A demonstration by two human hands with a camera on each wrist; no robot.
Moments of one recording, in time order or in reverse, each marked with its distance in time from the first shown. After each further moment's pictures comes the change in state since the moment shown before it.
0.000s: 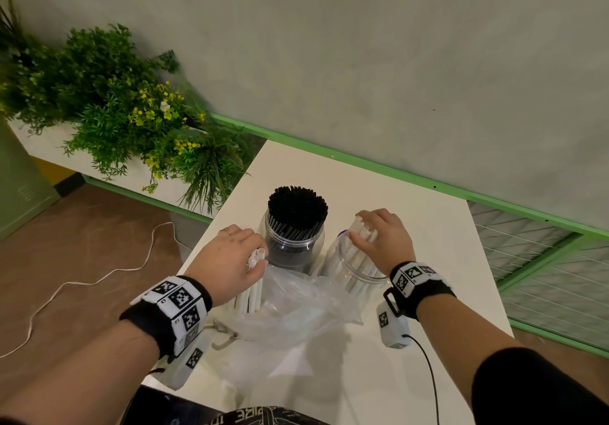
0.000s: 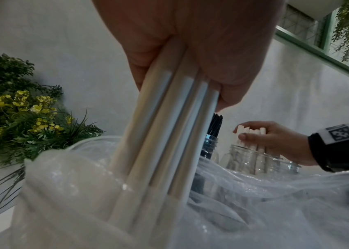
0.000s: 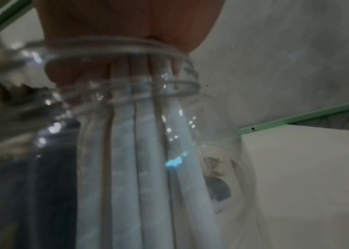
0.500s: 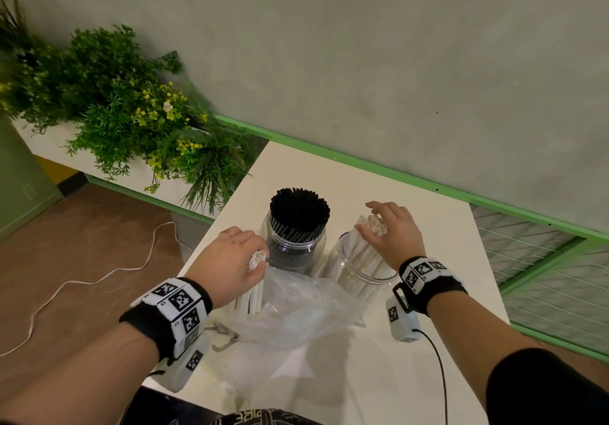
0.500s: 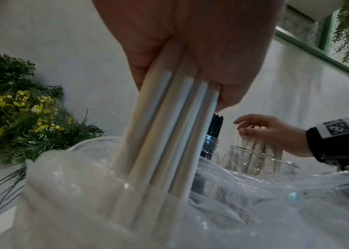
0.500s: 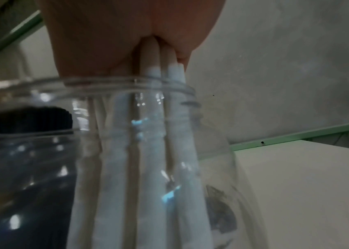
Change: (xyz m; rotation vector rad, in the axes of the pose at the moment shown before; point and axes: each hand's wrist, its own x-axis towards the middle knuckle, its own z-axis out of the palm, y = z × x) left_hand 0.000 -0.003 0.002 -0.003 0.008 -0.004; right_hand 0.014 0.008 -0.011 -0.050 0.043 -0.013
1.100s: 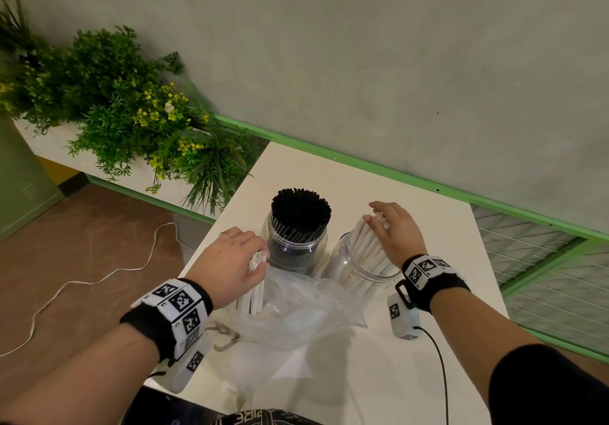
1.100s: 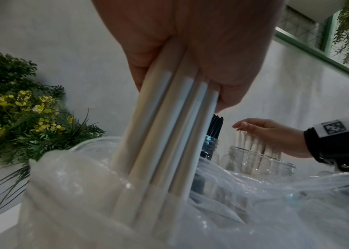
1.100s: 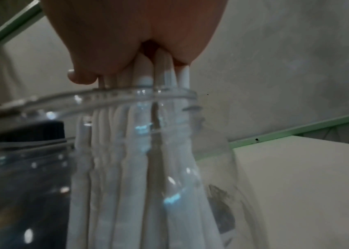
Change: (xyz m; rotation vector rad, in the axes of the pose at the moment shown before) left_hand -0.002 -0.001 -0.001 0.010 -0.009 -0.010; right_hand 0.006 0.002 -0.003 0.127 -0.099 0.117
